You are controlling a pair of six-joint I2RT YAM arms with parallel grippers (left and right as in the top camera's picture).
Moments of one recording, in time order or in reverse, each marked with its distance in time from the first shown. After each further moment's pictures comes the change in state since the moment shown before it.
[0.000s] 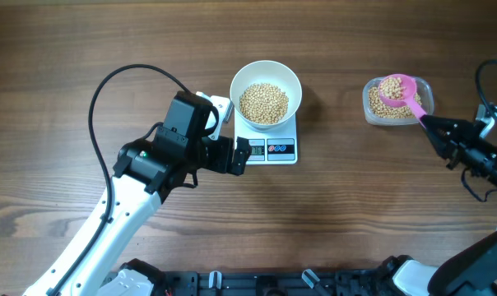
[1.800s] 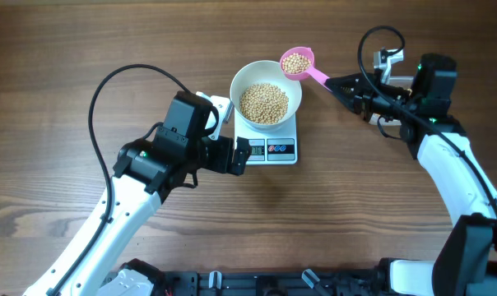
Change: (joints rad) left arm 0.000 0.000 0.000 0.000 0.000 0.000; right arm 0.671 0.076 -0.003 0.766 0.220 0.710
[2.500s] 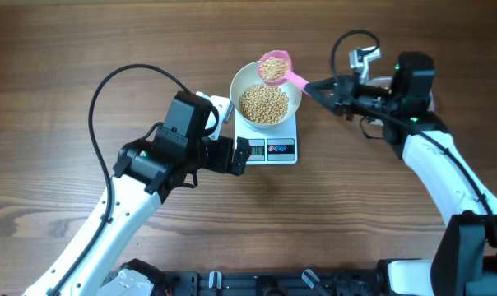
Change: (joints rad) left arm 0.000 0.000 0.000 0.000 0.000 0.000; right arm 0.115 0.009 0.000 0.048 -0.010 -0.092
